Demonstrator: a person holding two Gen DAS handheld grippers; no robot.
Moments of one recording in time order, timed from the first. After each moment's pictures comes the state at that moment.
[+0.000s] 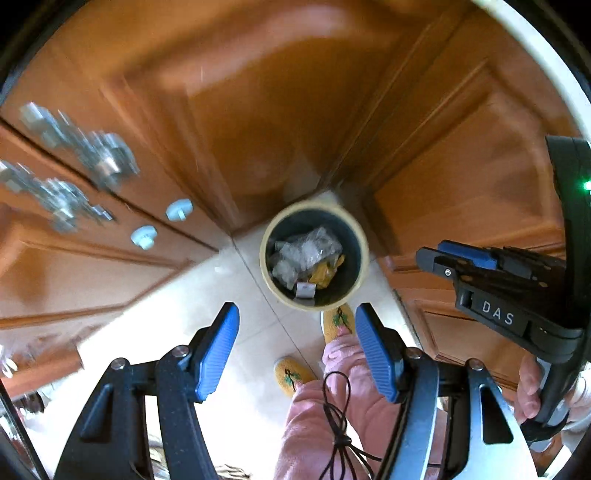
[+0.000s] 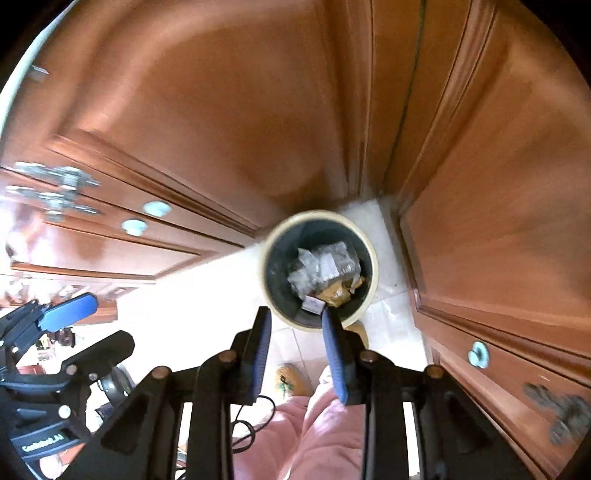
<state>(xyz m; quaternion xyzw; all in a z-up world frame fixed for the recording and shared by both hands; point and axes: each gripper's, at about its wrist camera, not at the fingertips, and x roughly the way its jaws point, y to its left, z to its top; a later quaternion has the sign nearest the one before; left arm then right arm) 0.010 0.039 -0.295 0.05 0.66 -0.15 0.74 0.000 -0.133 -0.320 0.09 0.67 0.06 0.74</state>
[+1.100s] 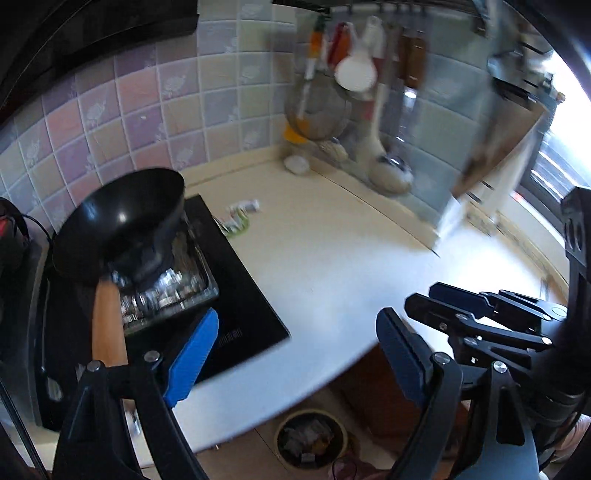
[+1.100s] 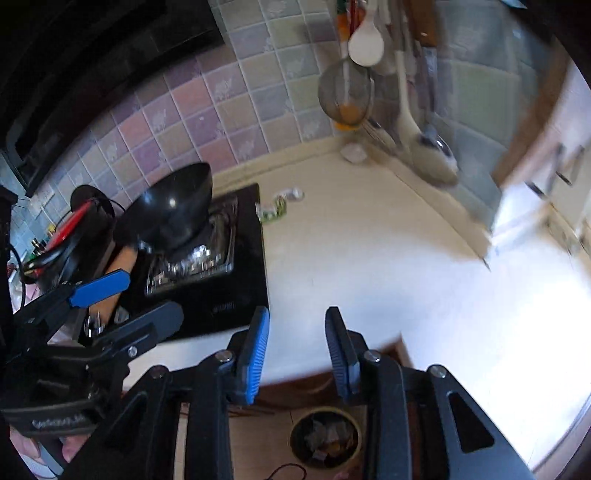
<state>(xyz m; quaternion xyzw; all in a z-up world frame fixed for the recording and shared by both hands) 0.151 -0.016 0.024 0.05 0.40 -0.16 0.90 0.125 -0.170 0.012 0.09 0.42 0.09 0.90</state>
